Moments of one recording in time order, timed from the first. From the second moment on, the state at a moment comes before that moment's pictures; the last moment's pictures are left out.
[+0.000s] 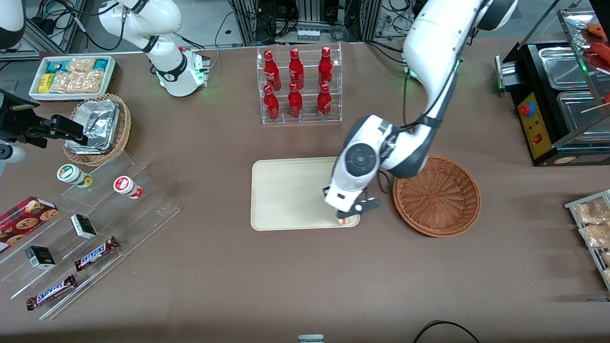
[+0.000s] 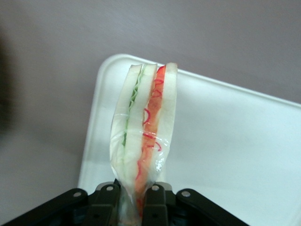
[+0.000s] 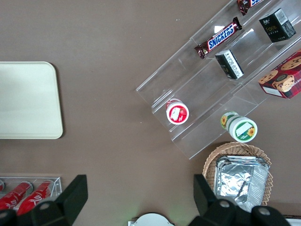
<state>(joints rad) -0.61 0.65 -0.05 -1.48 -0.08 2.06 -0.90</state>
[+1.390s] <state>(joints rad) -0.77 0.84 -0.05 -1.30 -0.03 2.05 -1.03</state>
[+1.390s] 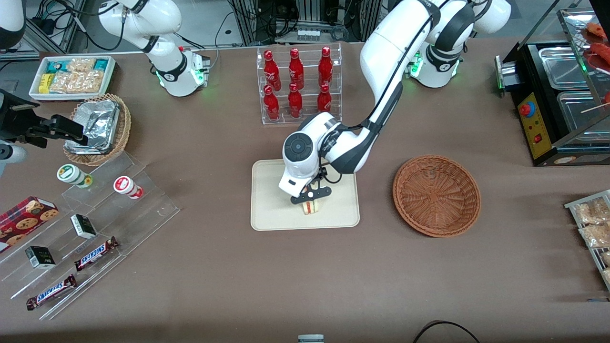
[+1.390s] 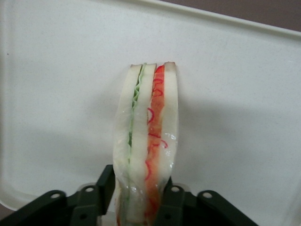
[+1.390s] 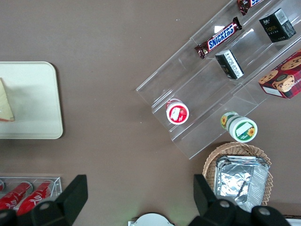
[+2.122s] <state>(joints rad) -0.73 0.78 -0.02 -1.19 -0.02 1.94 -1.02</state>
